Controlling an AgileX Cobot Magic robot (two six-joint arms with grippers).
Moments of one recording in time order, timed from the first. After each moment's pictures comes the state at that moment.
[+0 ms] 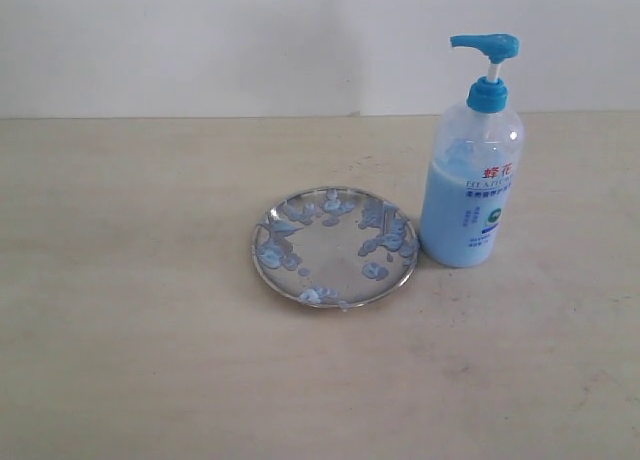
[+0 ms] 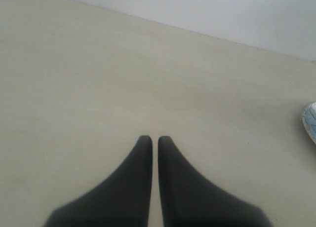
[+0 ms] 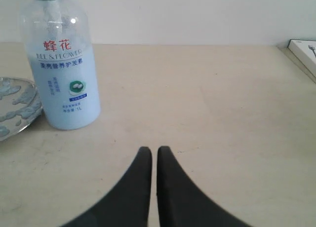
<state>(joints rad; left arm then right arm) 0.11 0.00 0.00 -0.05 0.41 -0.17 -0.18 0.00 0.00 0.09 0.33 -0.11</state>
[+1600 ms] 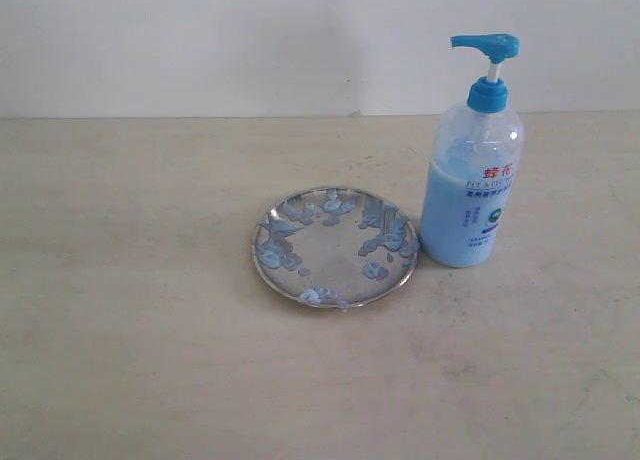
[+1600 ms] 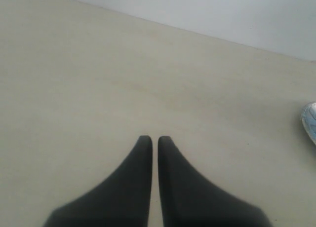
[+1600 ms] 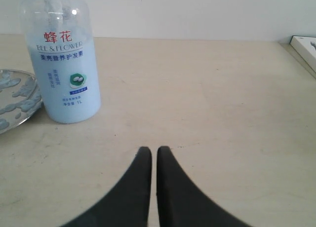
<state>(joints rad) 0.11 0.00 0.00 -0.05 0.41 -0.17 -0.18 0.00 0.00 0.10 0.35 -0.13</state>
